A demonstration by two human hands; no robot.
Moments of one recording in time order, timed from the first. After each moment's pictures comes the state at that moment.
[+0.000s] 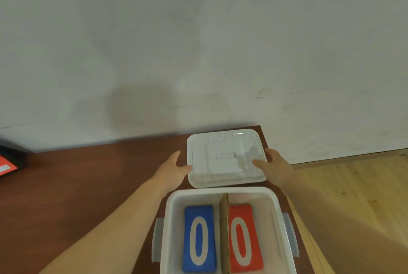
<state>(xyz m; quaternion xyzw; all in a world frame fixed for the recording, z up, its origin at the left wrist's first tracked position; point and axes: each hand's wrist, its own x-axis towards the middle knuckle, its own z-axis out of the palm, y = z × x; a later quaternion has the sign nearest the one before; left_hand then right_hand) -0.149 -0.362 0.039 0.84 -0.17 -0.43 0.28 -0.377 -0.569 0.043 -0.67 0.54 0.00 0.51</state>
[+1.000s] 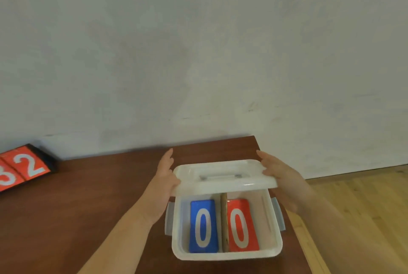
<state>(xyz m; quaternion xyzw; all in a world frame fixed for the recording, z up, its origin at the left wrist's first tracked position) -0.228 -0.259 0.139 0.69 -0.21 -0.40 0.57 -0.452 -0.479 0.143 -0.55 0.38 -0.12 0.73</state>
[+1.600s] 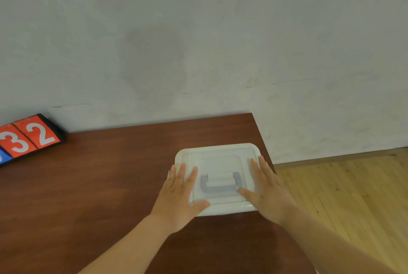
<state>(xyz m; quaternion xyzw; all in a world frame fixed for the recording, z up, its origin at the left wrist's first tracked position) -0.312 -0.191 0.060 0.86 -0.48 -0.18 0.04 -0.518 -0.396 0.061 -0.90 0.34 0.03 0.26</state>
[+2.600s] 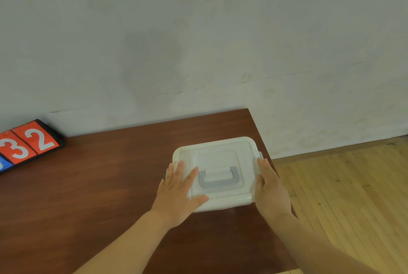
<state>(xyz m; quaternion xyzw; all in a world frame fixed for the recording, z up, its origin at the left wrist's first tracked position) -0.310 -0.193 0.051 0.86 -0.47 -0.20 0.02 -0.522 -0.370 0.047 -0.79 0.49 -0.18 0.33</state>
